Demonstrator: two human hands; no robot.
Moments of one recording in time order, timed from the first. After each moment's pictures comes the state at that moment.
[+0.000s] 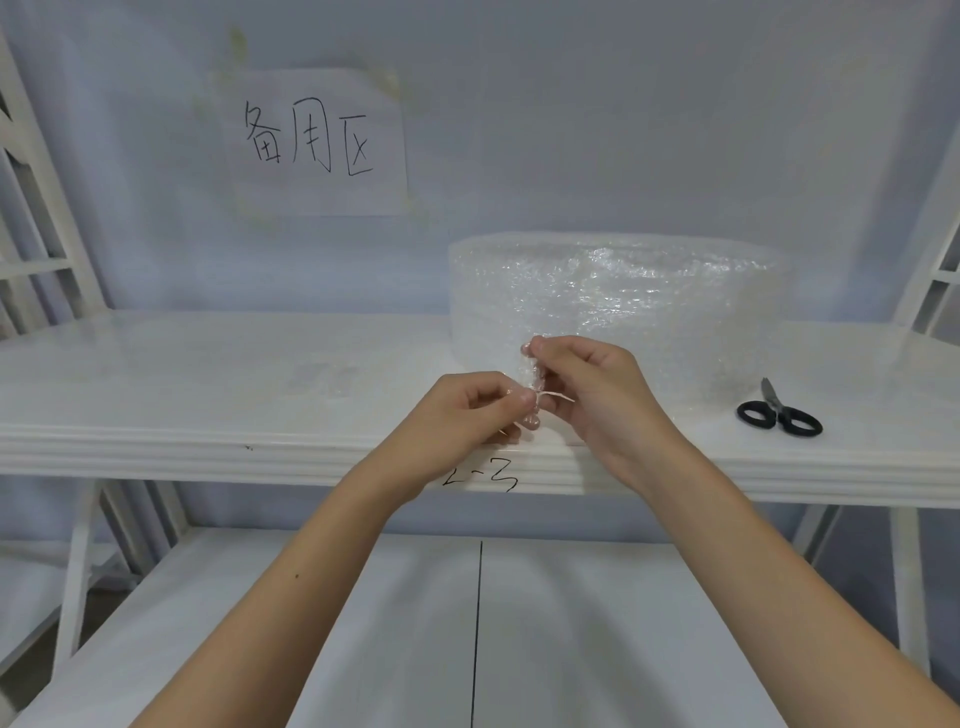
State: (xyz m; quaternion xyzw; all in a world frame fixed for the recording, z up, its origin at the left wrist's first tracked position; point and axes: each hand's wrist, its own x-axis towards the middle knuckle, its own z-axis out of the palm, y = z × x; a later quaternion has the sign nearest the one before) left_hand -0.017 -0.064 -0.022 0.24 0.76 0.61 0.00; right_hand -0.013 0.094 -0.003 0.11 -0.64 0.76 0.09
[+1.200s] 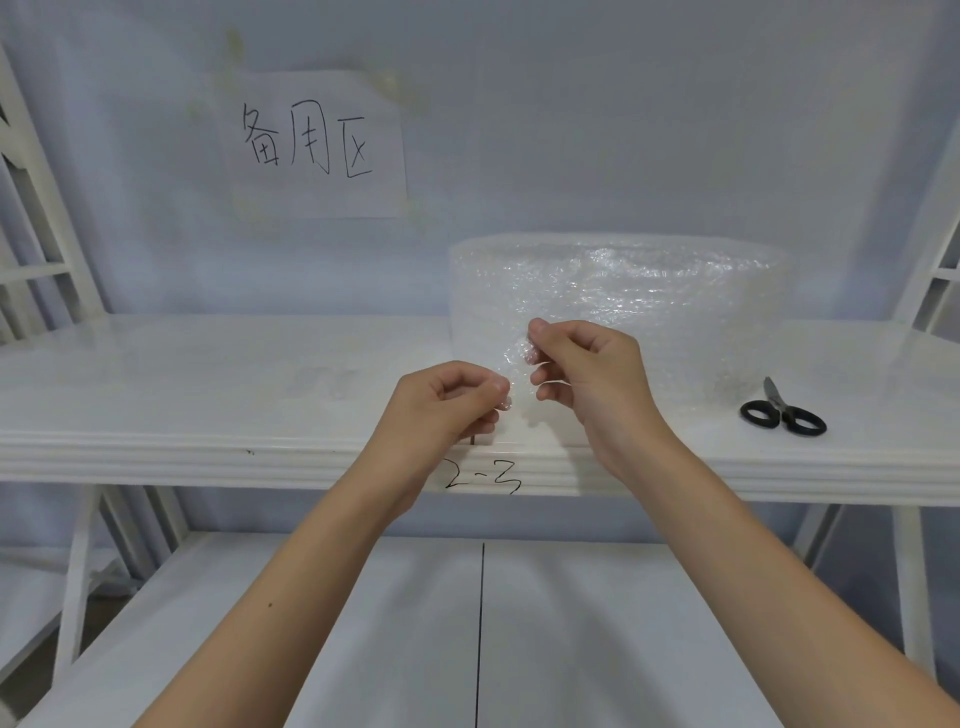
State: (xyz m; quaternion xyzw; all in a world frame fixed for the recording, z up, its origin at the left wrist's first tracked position) left_hand -0.012 -0.074 -0.023 0.15 0.69 0.70 -0.06; right_hand -0.017 0.085 0.003 0.10 -0.65 0.73 0.17
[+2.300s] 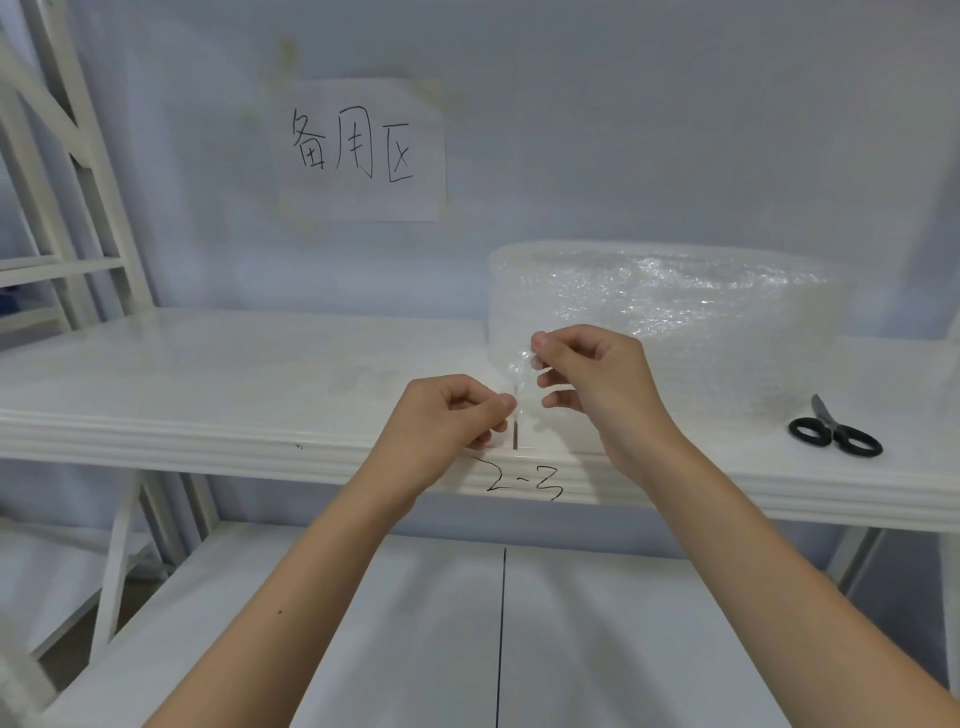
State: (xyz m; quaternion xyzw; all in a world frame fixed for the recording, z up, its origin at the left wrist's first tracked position) left_hand -0.010 -0.105 -0.023 0.12 0.75 0.64 -0.10; right_hand -0.024 0.059 0.004 0.12 -0.69 0.69 0.16
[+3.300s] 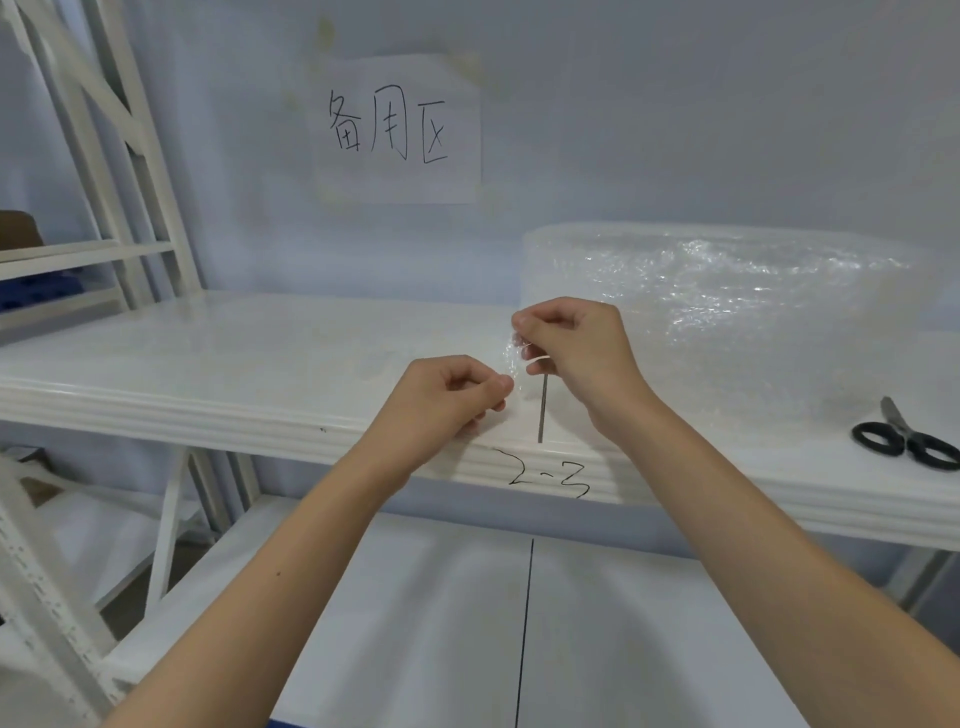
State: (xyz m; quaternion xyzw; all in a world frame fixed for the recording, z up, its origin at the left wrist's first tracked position) left_hand -0.023 -0.123 -0.023 0.09 0.79 0.60 -0.11; right_hand -0.069 0.033 0.005 0.16 -0.71 0.67 0.15
